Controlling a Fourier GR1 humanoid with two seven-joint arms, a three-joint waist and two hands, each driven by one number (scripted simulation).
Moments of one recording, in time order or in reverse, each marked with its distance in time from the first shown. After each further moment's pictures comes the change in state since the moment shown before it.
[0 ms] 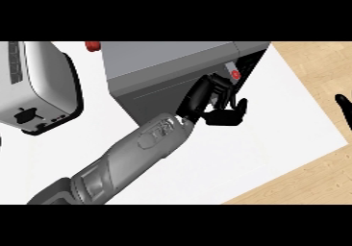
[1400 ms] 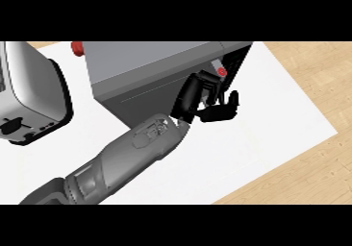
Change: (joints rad) left arm 0.014 0.038 -0.038 -0.035 0.109 0.175 -0.070; right arm -0.101 -0.142 -0.097 0.017 -0.121 0.024 0.104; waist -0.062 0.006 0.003
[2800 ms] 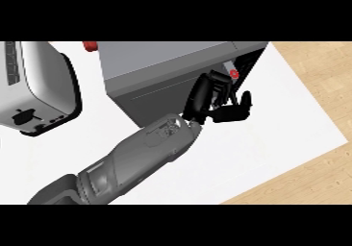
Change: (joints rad) left arm -0.059 -0.055 -0.034 0.056 0.111 0.057 -0.013; right arm -0.030 -0.076 -0.109 0.023 -0.135 -0.008 0.051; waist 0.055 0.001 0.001
